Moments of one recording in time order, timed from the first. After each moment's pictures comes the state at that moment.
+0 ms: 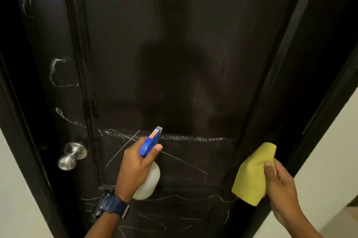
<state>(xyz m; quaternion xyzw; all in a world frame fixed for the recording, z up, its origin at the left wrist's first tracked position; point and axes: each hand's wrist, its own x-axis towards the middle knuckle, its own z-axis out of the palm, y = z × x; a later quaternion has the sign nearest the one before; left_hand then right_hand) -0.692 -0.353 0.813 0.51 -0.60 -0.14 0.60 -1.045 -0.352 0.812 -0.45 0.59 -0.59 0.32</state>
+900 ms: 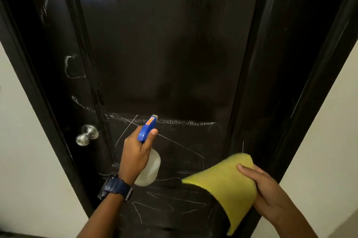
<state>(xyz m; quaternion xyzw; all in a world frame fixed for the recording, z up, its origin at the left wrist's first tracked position) -0.759 -0.311 0.818 0.57 -0.57 -0.05 0.58 -1.088 -0.311 0.814 -0.29 0.44 -0.47 0.71</state>
